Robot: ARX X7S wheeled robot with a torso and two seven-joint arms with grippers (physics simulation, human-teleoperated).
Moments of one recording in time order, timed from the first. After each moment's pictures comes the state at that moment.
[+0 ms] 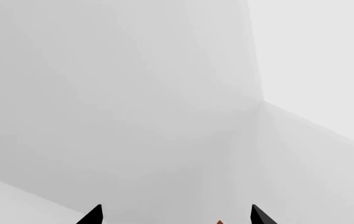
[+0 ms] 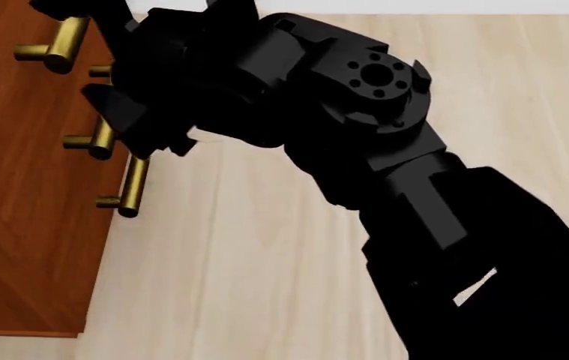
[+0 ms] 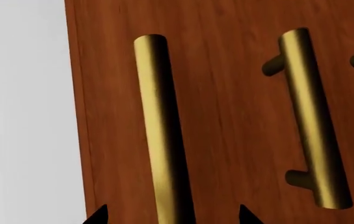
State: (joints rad) left arm -0.20 -0.27 -0.33 0.35 -0.68 0.51 -0.61; right arm 1.64 0.03 -1.22 1.06 2.81 0.62 0.30
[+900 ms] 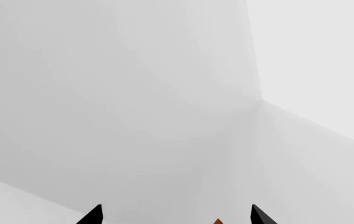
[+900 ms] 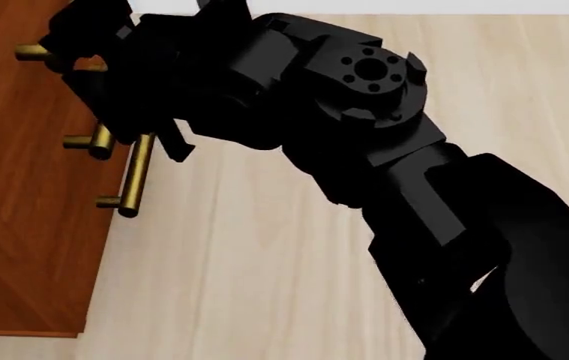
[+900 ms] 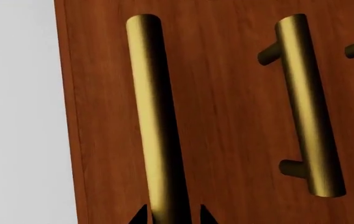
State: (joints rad) left arm -0.20 -0.28 -0.32 0.34 -0.68 0.52 -0.61; right arm 1.67 0.04 -1.36 1.01 2.91 0.60 0.28
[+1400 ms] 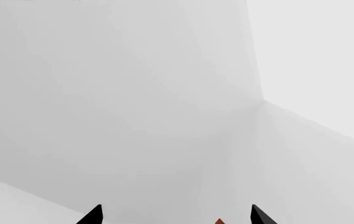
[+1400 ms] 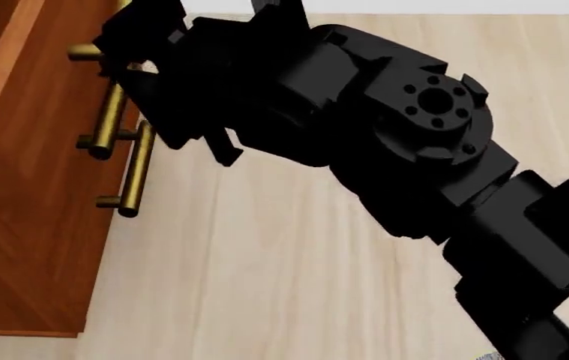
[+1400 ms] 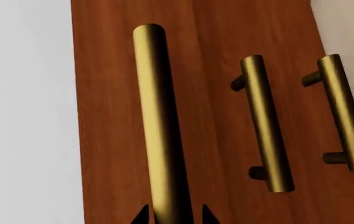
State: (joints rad) left arm -0.20 -0.28 -0.32 0.34 -0.68 0.52 -0.62; right arm 1.63 0.27 -1.34 0.60 2.89 0.34 0.35
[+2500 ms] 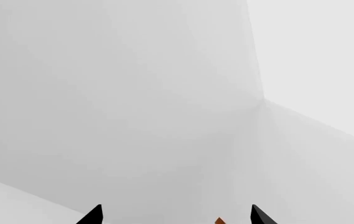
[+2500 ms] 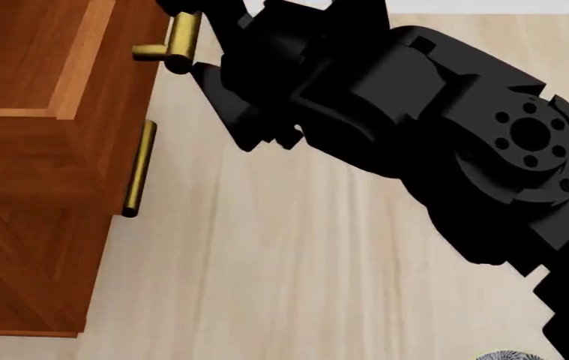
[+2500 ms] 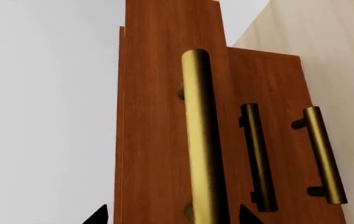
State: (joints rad) left arm -0.20 -0.29 -0.31 0.34 -0.67 0.51 -0.64; right arm 1.60 0.46 -1.27 0.34 2.79 0.18 0.35
